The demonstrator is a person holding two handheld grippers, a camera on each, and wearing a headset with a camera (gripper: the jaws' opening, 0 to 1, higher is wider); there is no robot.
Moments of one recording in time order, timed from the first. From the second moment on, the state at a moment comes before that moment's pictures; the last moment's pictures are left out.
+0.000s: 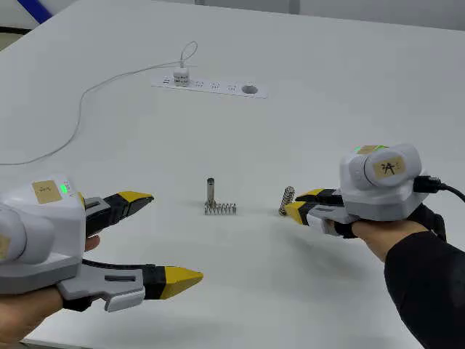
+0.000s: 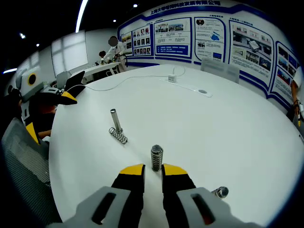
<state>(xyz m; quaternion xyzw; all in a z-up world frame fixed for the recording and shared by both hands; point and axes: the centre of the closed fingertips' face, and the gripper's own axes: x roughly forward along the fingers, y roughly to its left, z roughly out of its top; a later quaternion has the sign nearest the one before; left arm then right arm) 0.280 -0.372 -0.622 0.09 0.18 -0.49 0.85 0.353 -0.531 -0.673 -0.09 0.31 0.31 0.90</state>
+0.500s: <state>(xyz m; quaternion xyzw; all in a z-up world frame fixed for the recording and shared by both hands) 0.279 -0.373 -0.620 0.09 0.18 -0.49 0.85 0.329 -0.503 -0.669 -0.10 0.30 0.34 0.88</state>
